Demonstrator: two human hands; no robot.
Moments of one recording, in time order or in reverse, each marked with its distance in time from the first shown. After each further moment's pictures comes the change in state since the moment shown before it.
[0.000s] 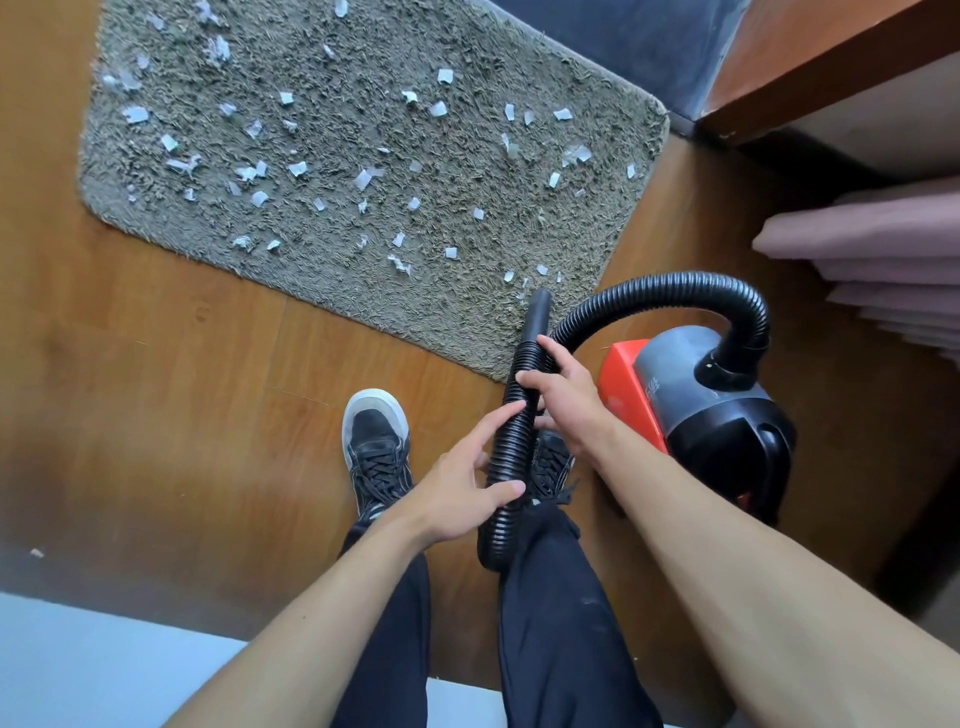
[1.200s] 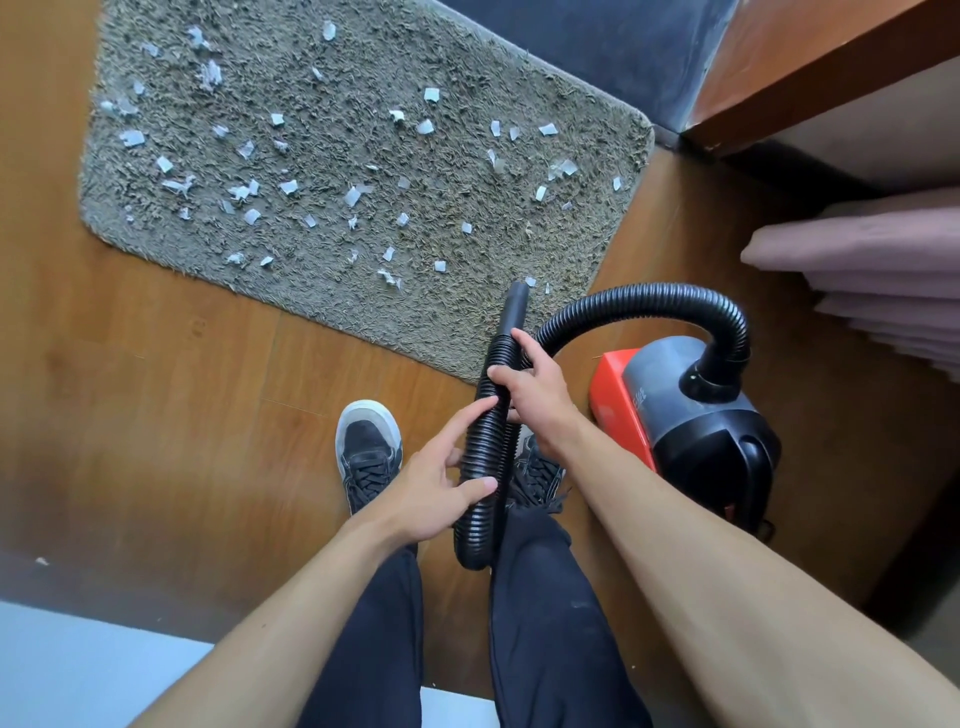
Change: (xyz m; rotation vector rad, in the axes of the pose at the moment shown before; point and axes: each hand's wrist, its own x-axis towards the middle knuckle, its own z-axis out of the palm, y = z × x) left_hand -0.003 0.019 -0.006 -0.035 0.050 0.013; right_hand 0.008 -0.010 0.009 -0.049 -0.052 -0.081
